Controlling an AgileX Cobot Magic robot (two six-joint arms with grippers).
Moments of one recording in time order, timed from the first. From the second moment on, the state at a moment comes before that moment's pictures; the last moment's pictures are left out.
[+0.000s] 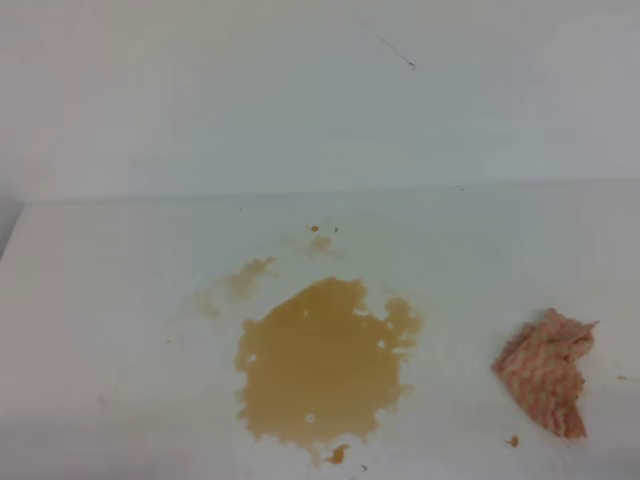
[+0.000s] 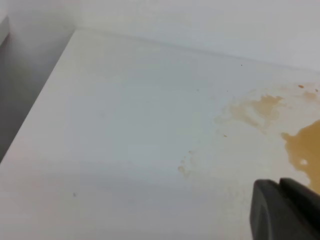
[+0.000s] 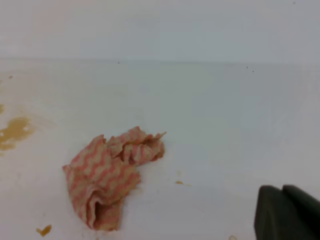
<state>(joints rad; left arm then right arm) 0.02 0.00 0.00 -0.22 0.31 -0.07 0.03 0.00 0.00 -0.02 0.32 -0.08</state>
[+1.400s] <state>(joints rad) 0.02 0.00 0.00 -0.22 0.31 -0.07 0.03 0.00 0.00 -0.02 0.32 -0.08</state>
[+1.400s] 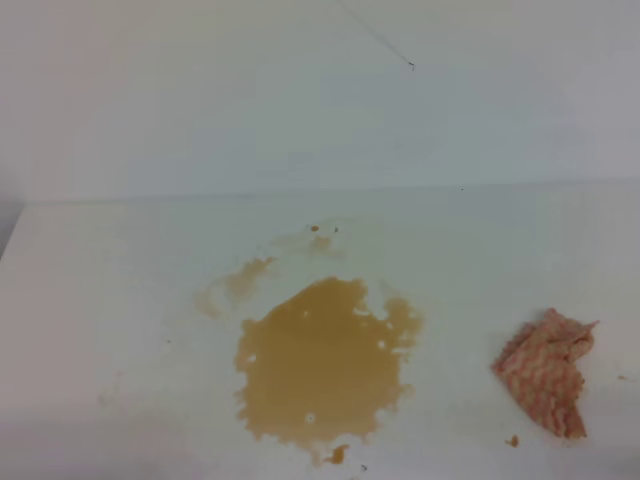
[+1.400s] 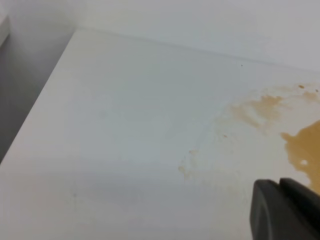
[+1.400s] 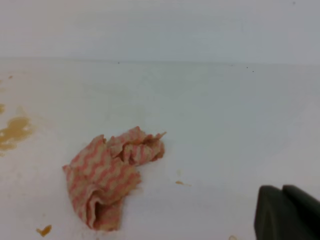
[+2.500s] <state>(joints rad) 0.02 0.00 0.00 -0.22 0.31 -0.07 0.03 0.00 0.00 0.06 -0.04 -0.07</state>
